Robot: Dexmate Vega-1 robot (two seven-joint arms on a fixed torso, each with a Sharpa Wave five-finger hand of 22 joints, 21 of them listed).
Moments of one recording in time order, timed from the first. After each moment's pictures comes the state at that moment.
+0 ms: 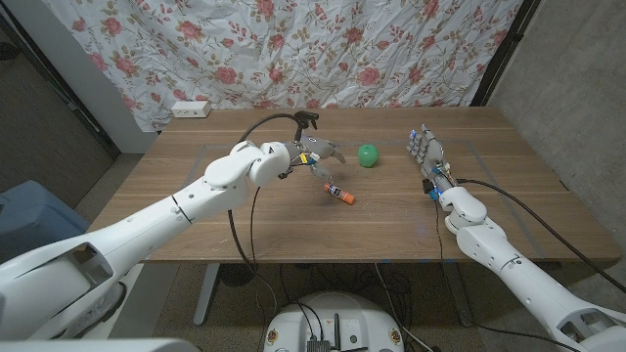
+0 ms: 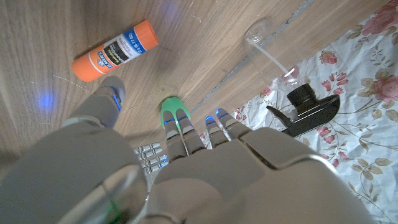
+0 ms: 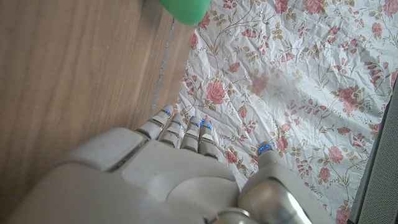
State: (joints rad) left arm 0.58 0.75 0.82 -1.94 0.86 0.14 -0.44; left_hand 0.59 -0.16 0.68 -0.19 0.18 0.34 -0.18 0.22 0.17 0.32 -0.21 0.19 0.17 0.05 -0.04 0.17 0.17 0.05 -0.04 0.18 0.16; right arm -0.92 -0.51 -0.35 -1.33 0.63 0.33 -0.04; right_hand 0.10 0.10 0.32 -0.02 0.20 0.16 -0.03 0.18 0.17 0.15 -0.01 0.19 0.19 0.02 -0.01 0.20 0.29 0.16 -0.02 0.18 0.17
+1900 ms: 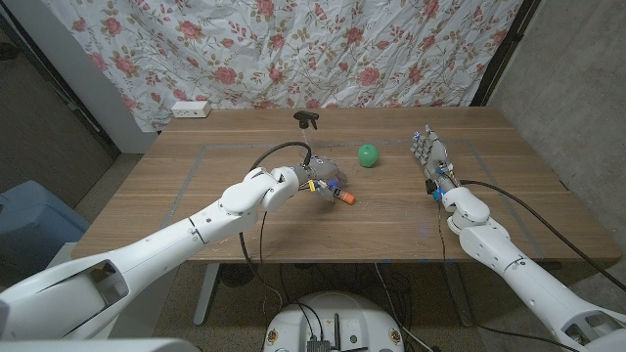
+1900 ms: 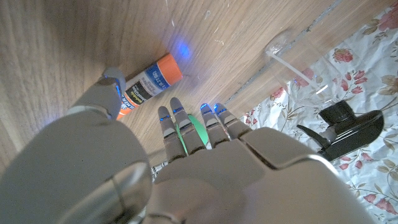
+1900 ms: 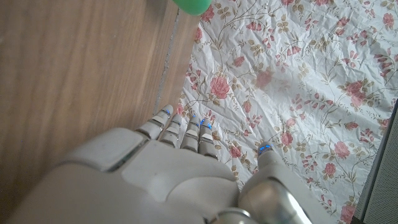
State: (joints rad) left arm 0.63 0.69 0.87 -1.84 1.01 0.11 -0.32; left_hand 0.72 -0.15 0.57 -0.18 0.18 0.44 -0.20 0.24 0.18 0.52 -0.22 0.21 0.18 0.25 -0.04 0.20 0.17 0.12 -0.02 0.19 0.17; right arm -0.93 -0.52 -0.34 -1.35 0.64 0.31 -0.06; right_hand 0.09 0.10 0.32 -0.02 0.20 0.16 -0.03 0.18 0.17 0.15 -0.01 0.19 0.19 0.02 -0.01 0.20 0.28 0.15 -0.01 0.18 0.16
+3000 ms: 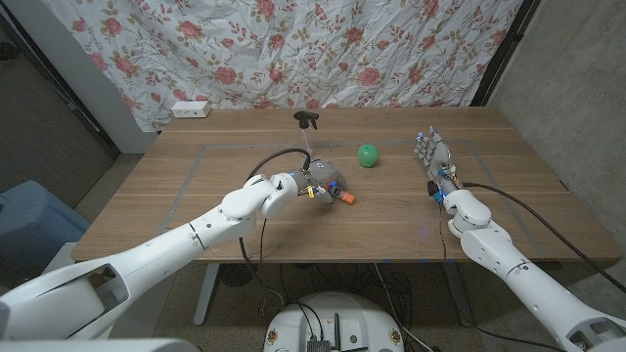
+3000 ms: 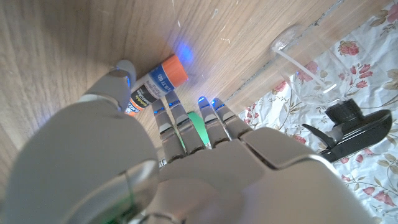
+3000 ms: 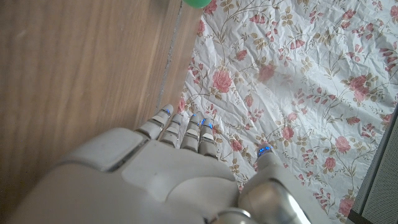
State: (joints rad) left arm 0.65 0.69 0.88 -1.80 1.03 0.09 -0.21; left_hand 0.86 -0.12 0.53 -0.18 0.19 0.61 -0.21 0.27 0.18 0.68 -0.22 0.21 0.18 0.36 -0.04 0.20 0.17 0.20 -0.02 0.19 0.17; right arm -0.96 -0.53 -0.32 -1.39 0.63 0.31 -0.11; right_hand 0.07 0.09 0.32 -0.02 0.20 0.18 -0.04 0.19 0.17 0.16 -0.01 0.19 0.19 0.02 -0.01 0.21 0.28 0.16 -0.01 0.19 0.16
